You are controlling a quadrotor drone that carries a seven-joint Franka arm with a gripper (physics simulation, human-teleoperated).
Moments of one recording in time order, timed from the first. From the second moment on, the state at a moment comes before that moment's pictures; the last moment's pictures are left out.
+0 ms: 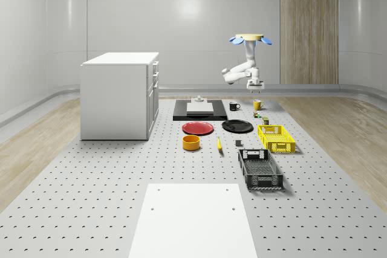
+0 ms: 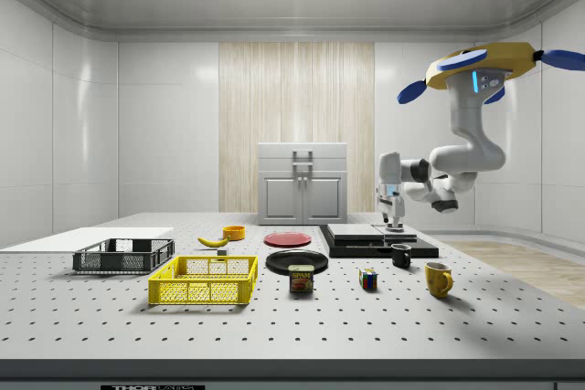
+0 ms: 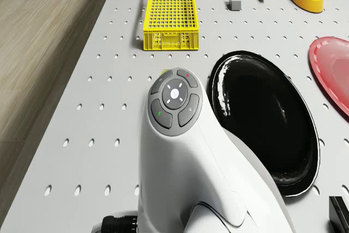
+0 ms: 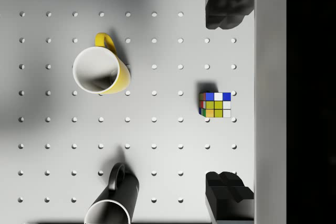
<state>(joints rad) -1.06 -1.12 1.28 -2.89 -1.96 1.20 1.59</state>
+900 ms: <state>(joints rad) -1.09 -1.21 1.31 -2.89 -1.91 1.28 1.62</state>
